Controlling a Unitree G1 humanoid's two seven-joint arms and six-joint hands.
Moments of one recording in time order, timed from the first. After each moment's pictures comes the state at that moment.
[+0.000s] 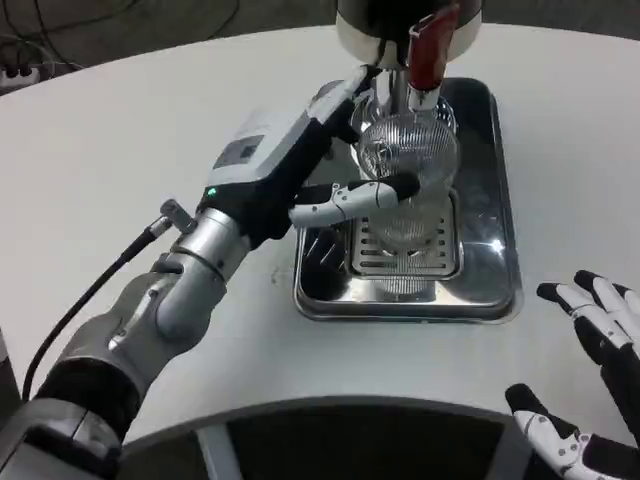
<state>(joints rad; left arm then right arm) -1.03 0.35 -0.31 1.09 0.54 -0.69 0.26 0.37 0.01 -0.07 -1.03 -1.09 0.10 0.60</state>
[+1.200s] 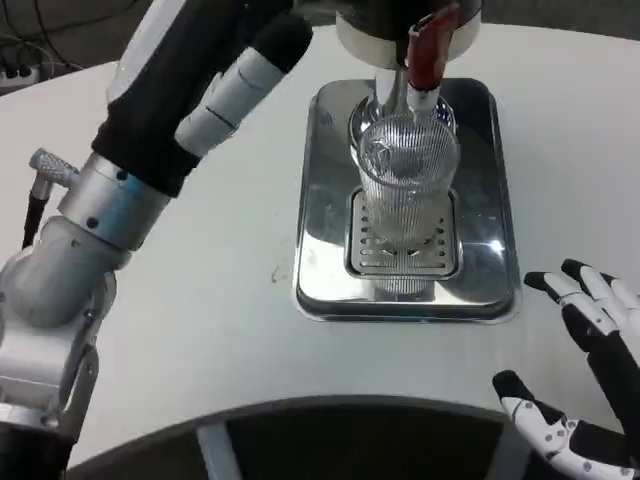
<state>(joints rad) -0.74 0.44 -0.03 0.22 -0.20 -0.52 -0.34 0.32 -0.01 -0.02 -1.02 -1.11 0.15 0.60</state>
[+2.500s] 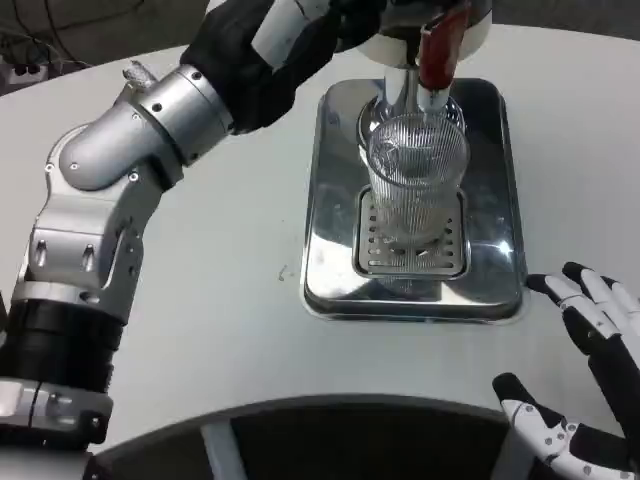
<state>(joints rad) -1.06 0.35 0.01 0.43 -0.27 -0.02 -0.66 0.34 -0.01 -0.02 -1.02 -1.11 0.15 0.59</state>
